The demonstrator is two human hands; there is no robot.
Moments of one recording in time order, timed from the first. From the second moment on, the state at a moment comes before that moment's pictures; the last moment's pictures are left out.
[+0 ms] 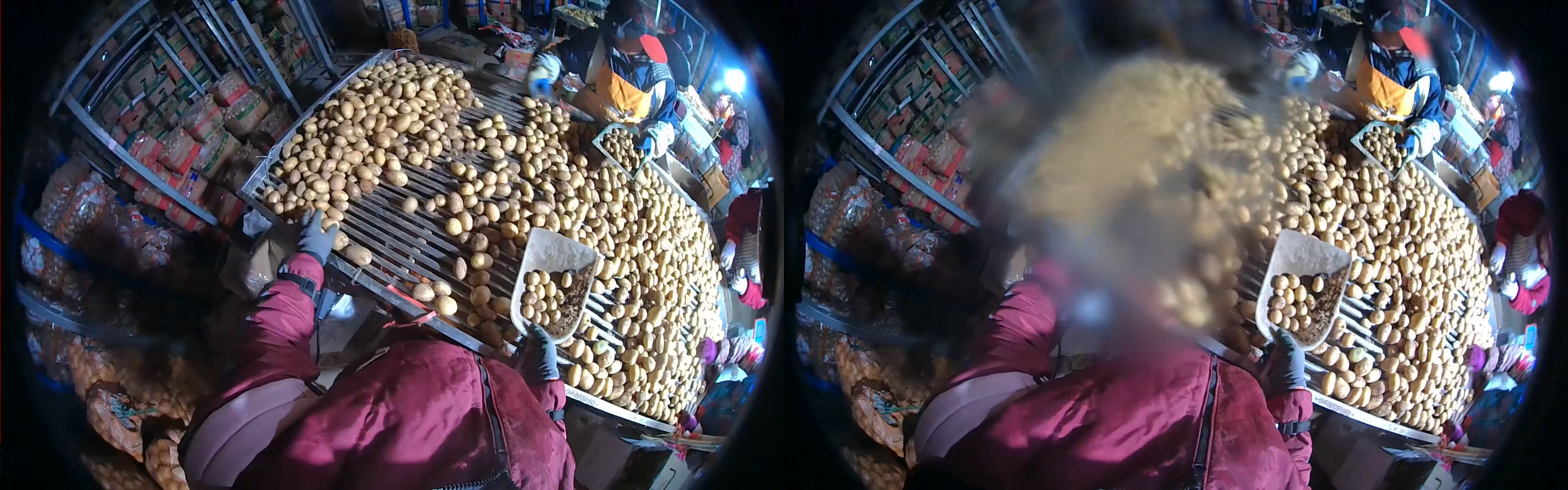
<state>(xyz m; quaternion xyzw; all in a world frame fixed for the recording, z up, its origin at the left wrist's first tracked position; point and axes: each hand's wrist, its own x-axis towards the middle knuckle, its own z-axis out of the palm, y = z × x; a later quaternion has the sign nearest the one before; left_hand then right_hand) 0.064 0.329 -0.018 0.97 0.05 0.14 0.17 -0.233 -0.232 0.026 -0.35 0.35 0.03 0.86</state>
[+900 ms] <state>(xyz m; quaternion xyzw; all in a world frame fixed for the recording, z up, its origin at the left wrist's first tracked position) 0.150 0.297 0.037 0.96 -0.01 0.17 0.23 -0.214 -0.128 0.049 -0.44 0.39 -0.01 0.81</state>
